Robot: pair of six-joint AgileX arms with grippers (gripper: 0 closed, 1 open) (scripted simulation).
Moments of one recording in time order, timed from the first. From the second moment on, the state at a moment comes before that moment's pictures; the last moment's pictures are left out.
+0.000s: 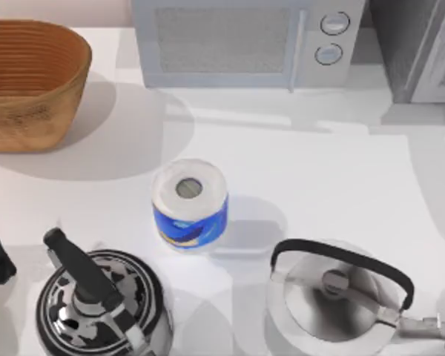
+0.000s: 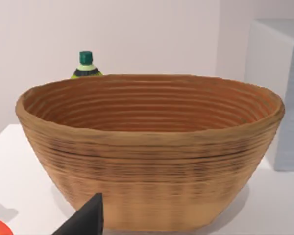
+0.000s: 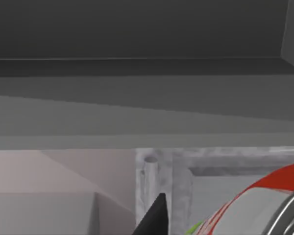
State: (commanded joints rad) left arm 0.00 0.00 0.00 0.00 0.00 0.00; right arm 0.14 1.02 1.38 -0.30 0.18 0.01
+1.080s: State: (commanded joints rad) left arm 0.00 0.00 0.00 0.00 0.00 0.00; right arm 0.17 1.43 1.85 -0.46 0.19 0.03
